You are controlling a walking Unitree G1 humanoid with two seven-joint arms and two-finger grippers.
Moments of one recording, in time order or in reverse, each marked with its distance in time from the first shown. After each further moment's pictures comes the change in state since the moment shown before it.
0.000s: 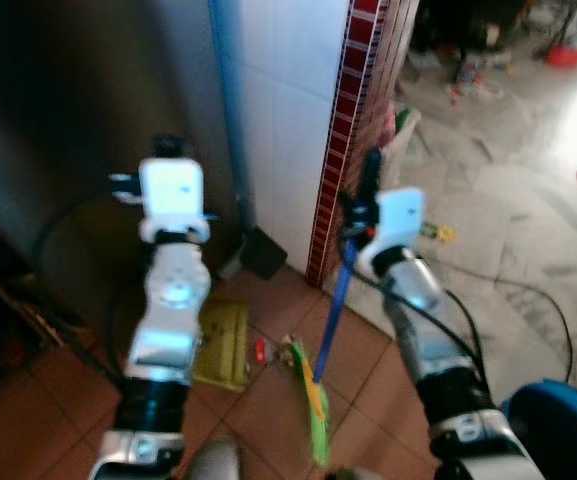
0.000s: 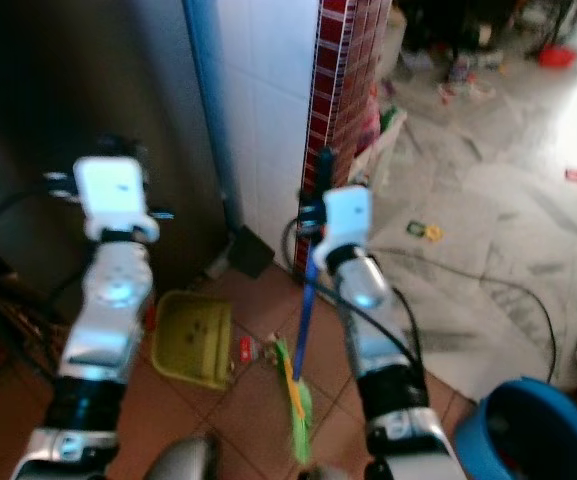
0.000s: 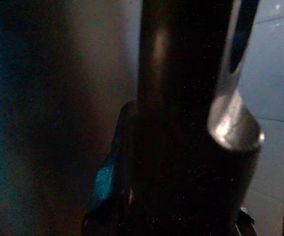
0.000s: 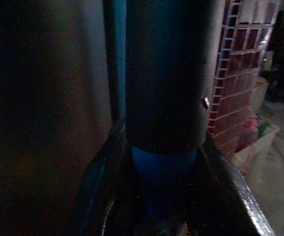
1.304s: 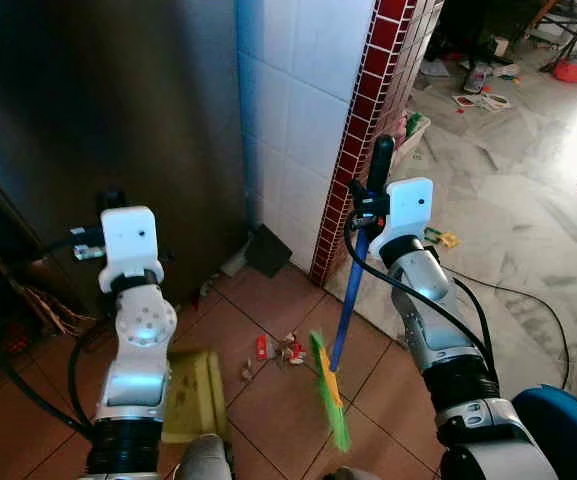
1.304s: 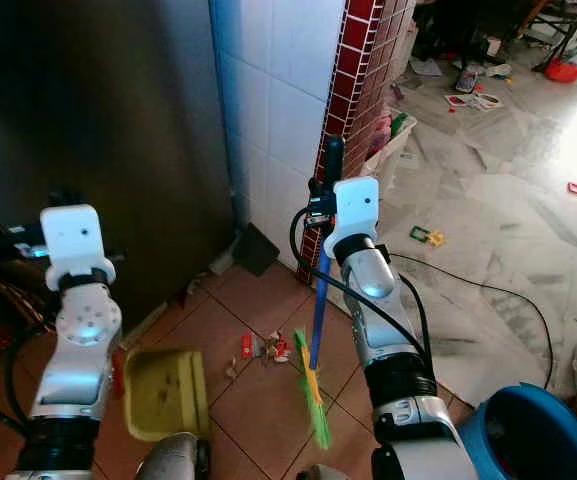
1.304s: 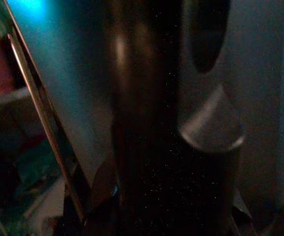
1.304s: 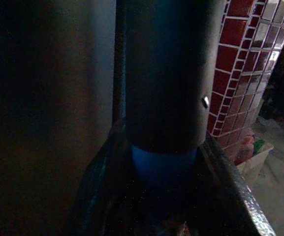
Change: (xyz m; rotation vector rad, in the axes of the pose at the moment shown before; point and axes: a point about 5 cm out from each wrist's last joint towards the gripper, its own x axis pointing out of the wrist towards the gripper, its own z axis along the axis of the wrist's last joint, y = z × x) left arm -0.032 0.045 -0.049 0.139 0.184 0.231; right arm 0.007 -0.007 0.008 -0.063 -0.030 -0.009
